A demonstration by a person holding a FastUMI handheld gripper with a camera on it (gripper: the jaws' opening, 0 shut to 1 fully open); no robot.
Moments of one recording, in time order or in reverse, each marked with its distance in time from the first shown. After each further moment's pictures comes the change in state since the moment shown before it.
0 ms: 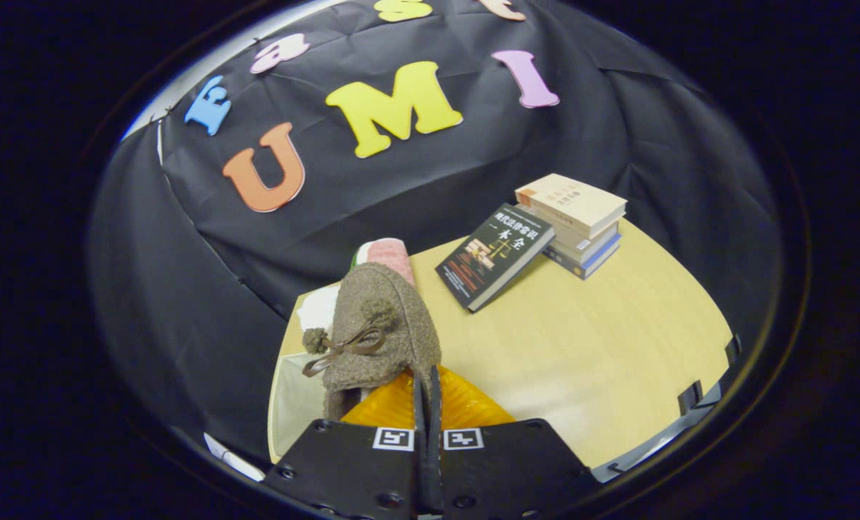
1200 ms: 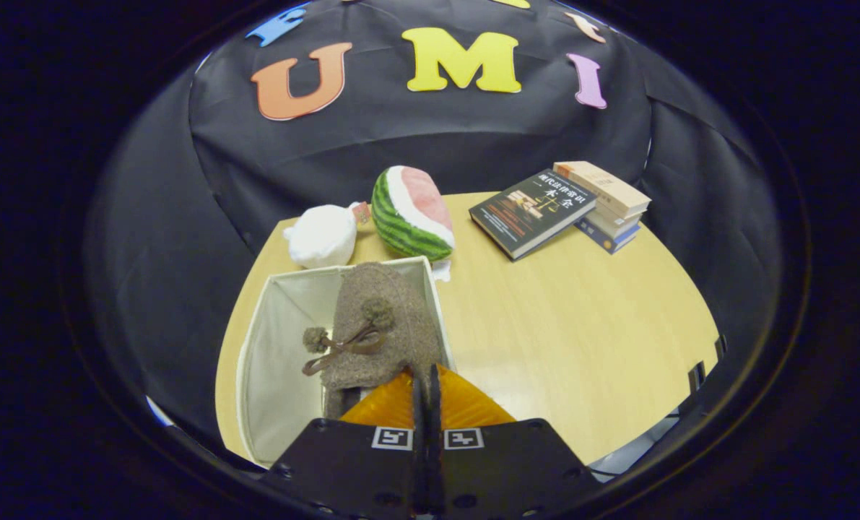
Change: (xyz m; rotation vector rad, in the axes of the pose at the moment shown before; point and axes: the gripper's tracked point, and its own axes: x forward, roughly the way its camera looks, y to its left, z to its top) arm 0.084 0.094 -0.125 -0.188 0.116 -0.206
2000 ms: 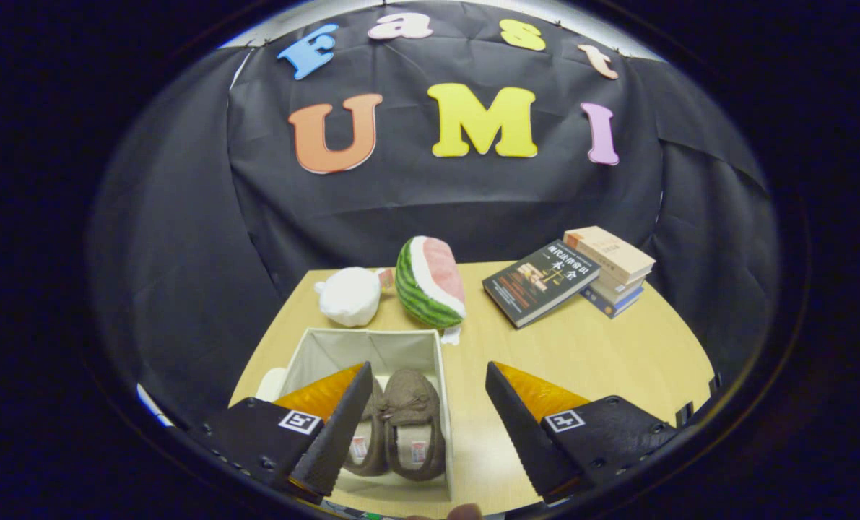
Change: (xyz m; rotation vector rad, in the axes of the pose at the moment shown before) arm -0.070 -0.015 0.067 -0.051 -0.290 0.077
